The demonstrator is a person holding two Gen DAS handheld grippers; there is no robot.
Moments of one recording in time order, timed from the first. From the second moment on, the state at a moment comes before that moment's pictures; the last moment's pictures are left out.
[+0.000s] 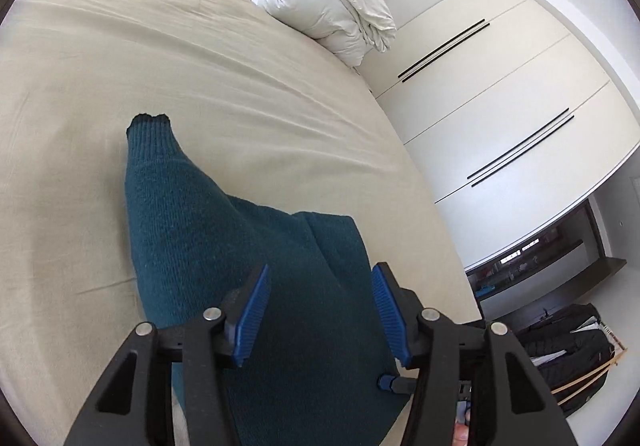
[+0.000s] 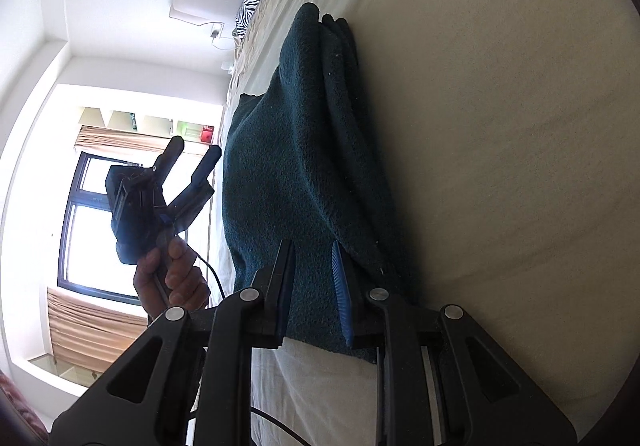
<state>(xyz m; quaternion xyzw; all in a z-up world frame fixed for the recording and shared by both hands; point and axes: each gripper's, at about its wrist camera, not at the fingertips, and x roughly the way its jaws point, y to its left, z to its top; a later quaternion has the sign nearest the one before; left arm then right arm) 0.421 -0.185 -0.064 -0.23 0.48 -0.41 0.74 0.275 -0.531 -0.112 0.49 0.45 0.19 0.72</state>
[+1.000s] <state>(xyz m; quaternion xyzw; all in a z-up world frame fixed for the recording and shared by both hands) 0.393 -0.177 -0.111 -0.19 0.49 -0.40 0.75 0.245 -0.561 -0.131 0.50 0.42 0.21 0.73</state>
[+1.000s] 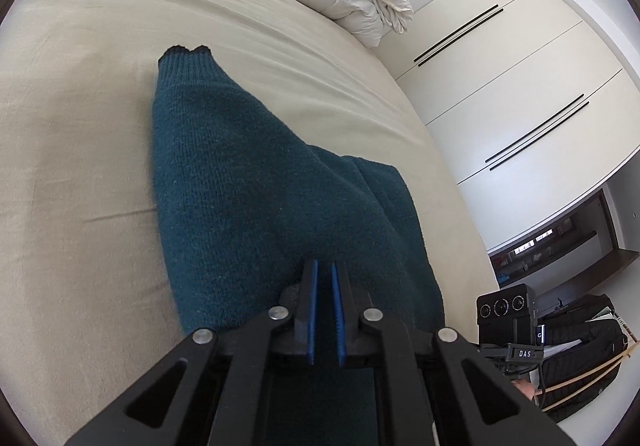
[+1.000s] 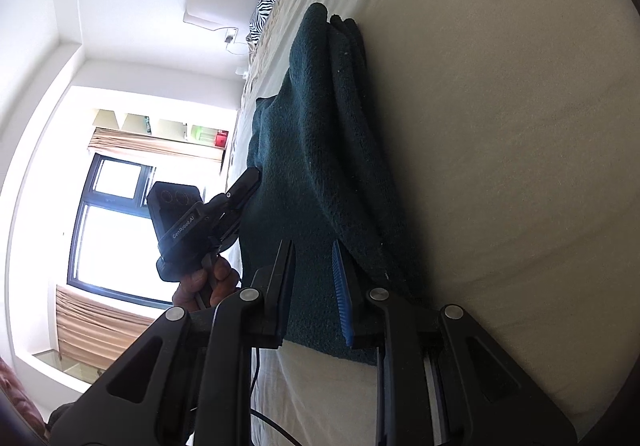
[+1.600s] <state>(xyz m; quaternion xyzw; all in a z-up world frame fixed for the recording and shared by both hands) 0.360 -0.144 -0.086 -0.23 0.46 -0.42 0.75 0.220 -0.576 -0.105 0.50 0.39 0.21 0.74</state>
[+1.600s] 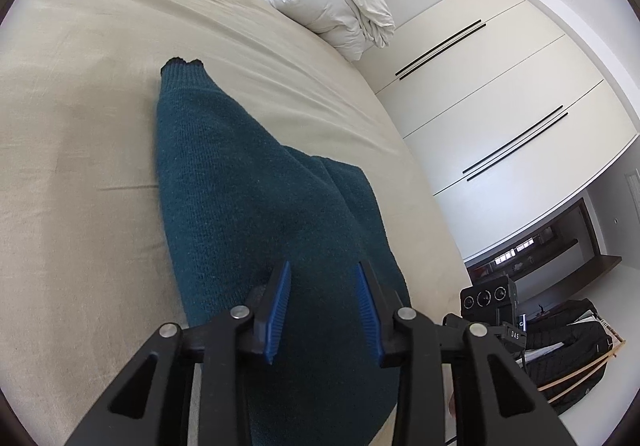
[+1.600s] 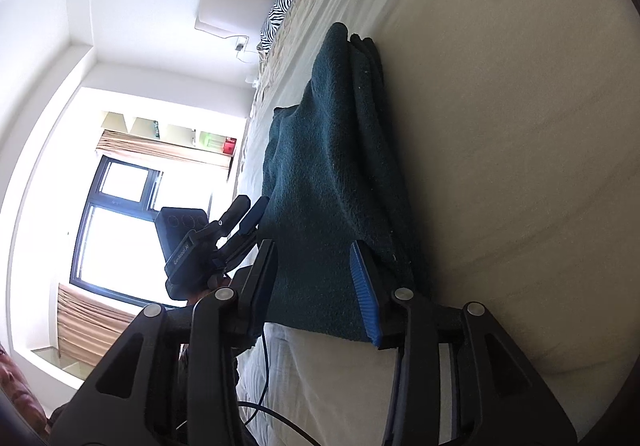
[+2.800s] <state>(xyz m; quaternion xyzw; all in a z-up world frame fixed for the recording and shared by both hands) 0.382 -0.143 -0.113 -0.20 0.58 -0.31 0.72 0.341 -0.539 -0.089 0.28 0.57 0.09 0.77</state>
